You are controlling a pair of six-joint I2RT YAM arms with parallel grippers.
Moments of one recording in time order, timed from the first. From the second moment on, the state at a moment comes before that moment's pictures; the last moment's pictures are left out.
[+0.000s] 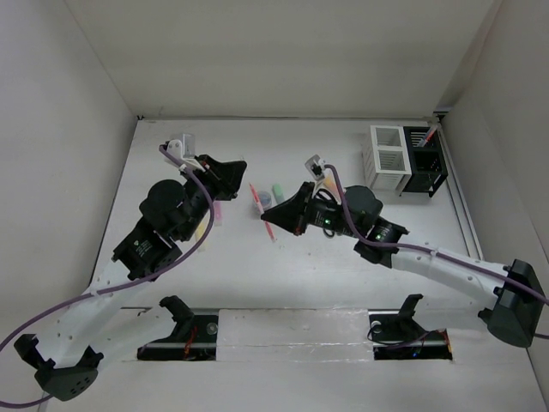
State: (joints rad) left arm -0.75 0.81 1.04 -0.21 -0.30 -0.57; right arm 0.93 1.18 0.86 0.37 -0.30 0.60
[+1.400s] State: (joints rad) left arm -0.75 0.82 1.04 -0.16 -0.28 -0.57; right arm 0.93 1.22 0.93 0.37 -0.22 0.59
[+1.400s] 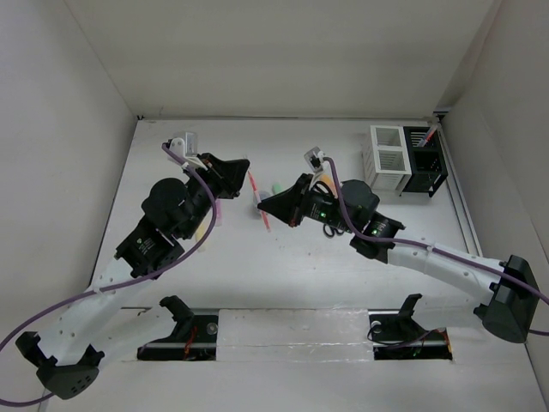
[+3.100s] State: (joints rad) left arm -0.74 0.80 0.92 0.09 -0.22 -0.57; right arm 0.91 1.26 1.02 0.42 -0.17 0.80
